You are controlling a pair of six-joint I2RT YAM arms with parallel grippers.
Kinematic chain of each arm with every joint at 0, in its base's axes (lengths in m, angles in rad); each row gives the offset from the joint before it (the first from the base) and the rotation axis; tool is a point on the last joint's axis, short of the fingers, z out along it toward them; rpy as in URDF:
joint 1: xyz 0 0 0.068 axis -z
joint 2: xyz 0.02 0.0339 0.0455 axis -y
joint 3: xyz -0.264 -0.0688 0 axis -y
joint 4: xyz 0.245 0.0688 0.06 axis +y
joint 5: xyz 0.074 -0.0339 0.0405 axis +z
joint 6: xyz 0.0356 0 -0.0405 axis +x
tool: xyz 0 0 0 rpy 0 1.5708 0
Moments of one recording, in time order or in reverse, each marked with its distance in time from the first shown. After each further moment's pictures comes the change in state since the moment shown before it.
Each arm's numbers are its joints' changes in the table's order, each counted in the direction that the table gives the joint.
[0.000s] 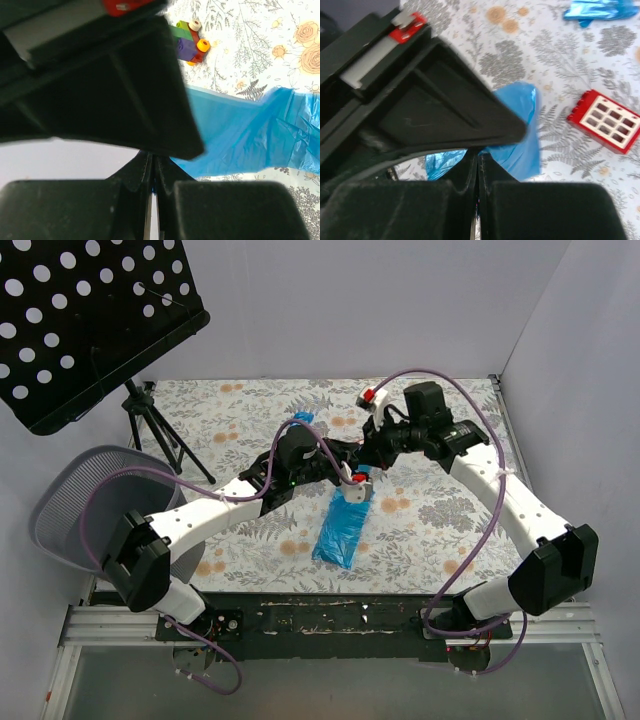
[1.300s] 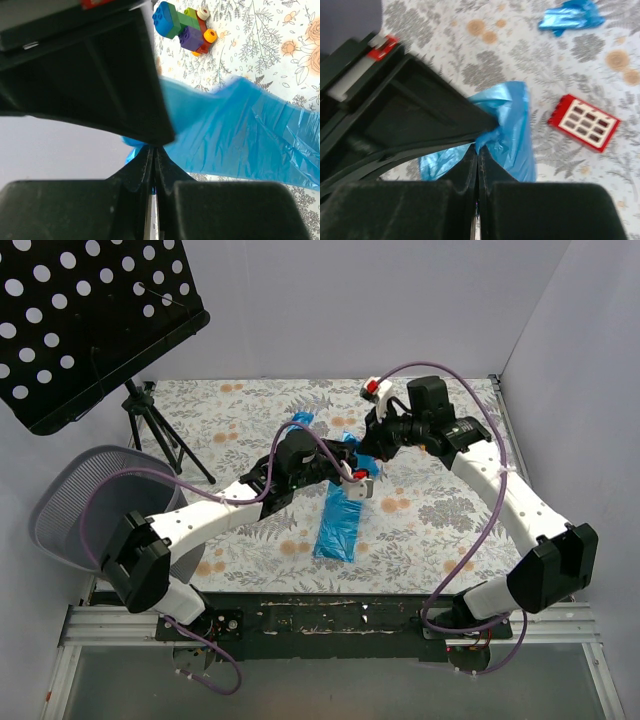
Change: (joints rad) left arm 0.010 0.011 -0.035 -0.060 0.080 -0.056; right arm 0.004 -0.020 0.041 -0.033 -0.071 0.018
